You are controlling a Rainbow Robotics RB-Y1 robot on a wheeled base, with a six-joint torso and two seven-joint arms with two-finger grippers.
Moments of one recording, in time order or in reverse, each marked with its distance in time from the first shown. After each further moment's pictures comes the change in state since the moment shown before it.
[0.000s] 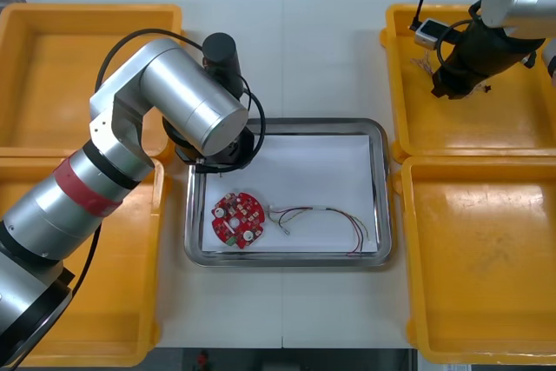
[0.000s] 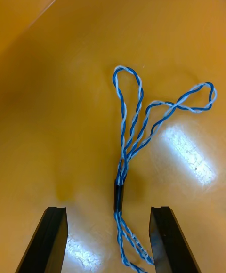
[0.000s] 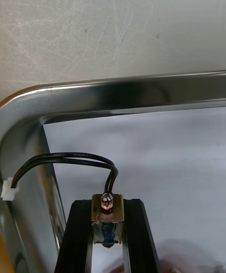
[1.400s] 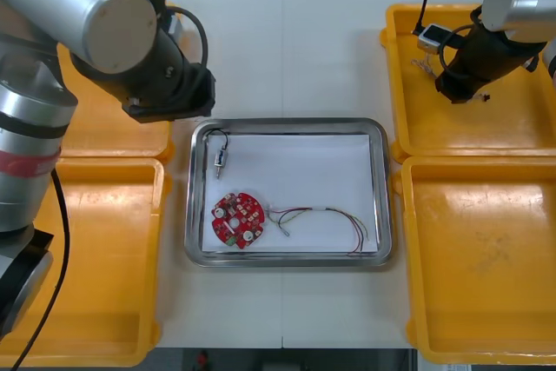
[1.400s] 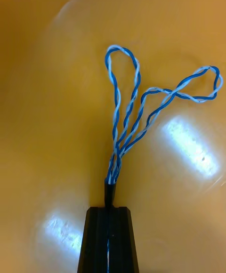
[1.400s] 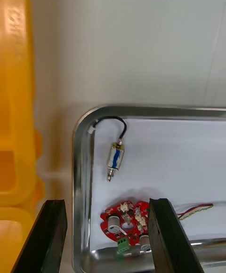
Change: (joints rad) right arm -0.015 -0.003 0.006 0.044 0.006 0.012 0.000; left arm -0.026 0.051 0.357 -0.239 0.169 0.262 0.000
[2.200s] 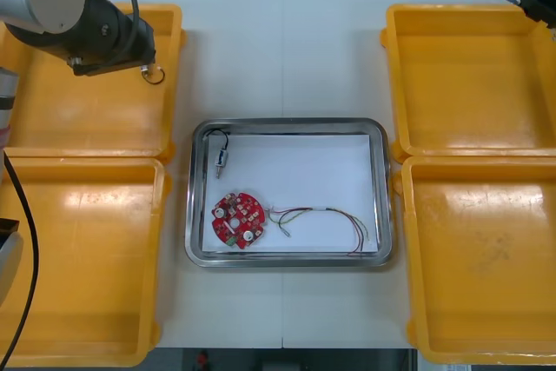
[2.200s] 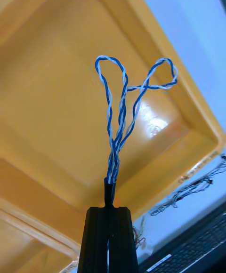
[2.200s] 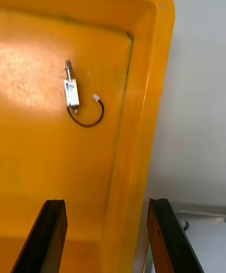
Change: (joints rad) right arm 0.025 -0.045 -0.337 -0.716 0.283 0.683 0.000; left arm -0.003 0.070 0.169 0.187 -0.120 -0.268 -0.211
